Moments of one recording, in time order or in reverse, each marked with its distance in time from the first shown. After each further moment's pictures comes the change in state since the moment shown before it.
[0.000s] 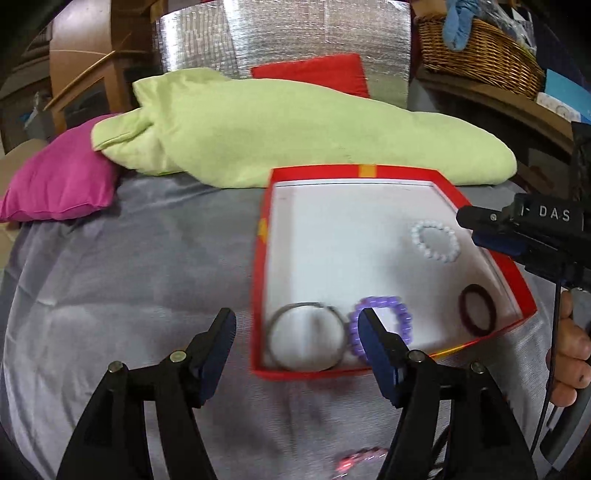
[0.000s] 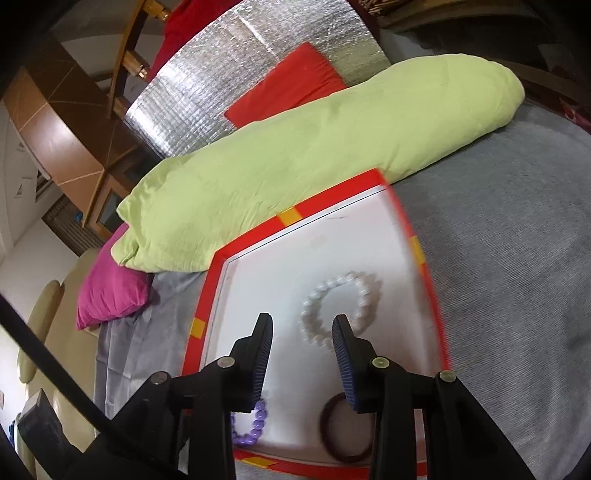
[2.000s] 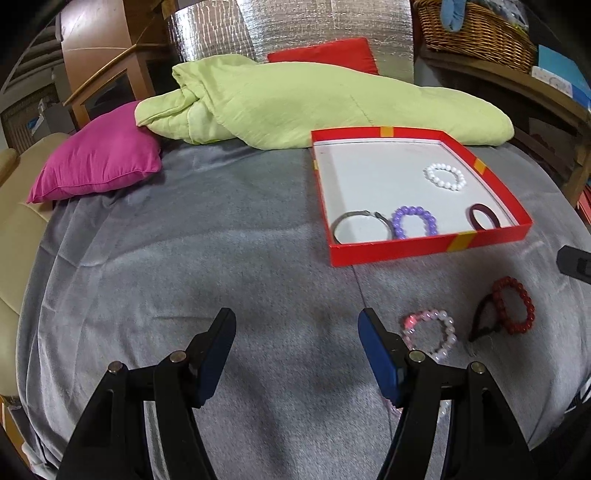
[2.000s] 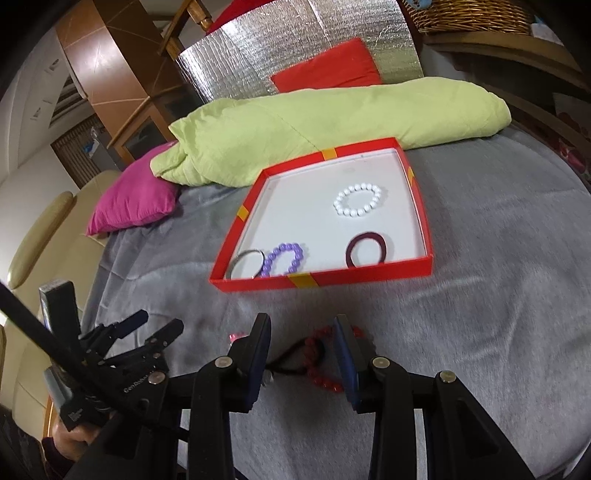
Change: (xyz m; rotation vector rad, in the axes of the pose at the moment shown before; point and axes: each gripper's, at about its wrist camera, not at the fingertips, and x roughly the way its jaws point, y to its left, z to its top) left arm -0.061 0.039 -0.068 0.063 0.068 0.066; right arm -0.114 0.043 -0.111 -0.222 0.098 -0.063
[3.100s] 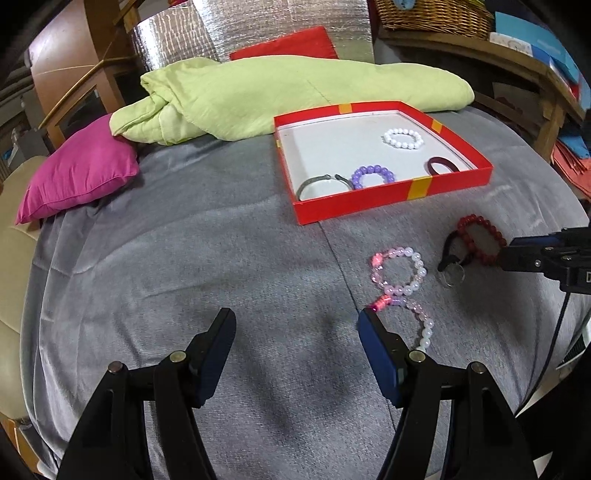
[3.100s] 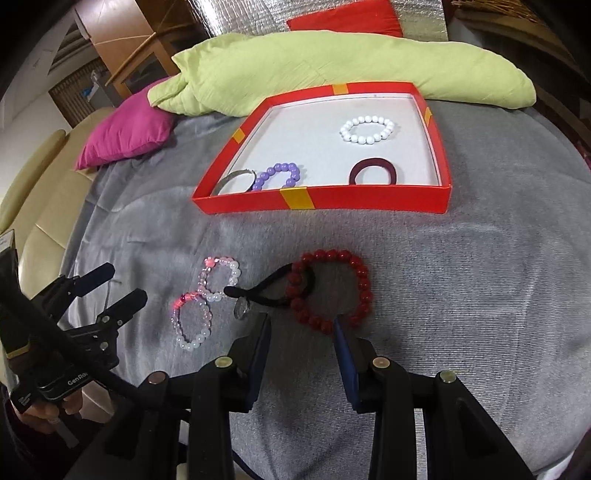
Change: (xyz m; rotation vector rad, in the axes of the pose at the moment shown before) left arm -0.019 -0.013 -0.033 0.137 0.027 -0.057; right arm 0.033 -0.001 -0.032 -0.114 0.203 -0.039
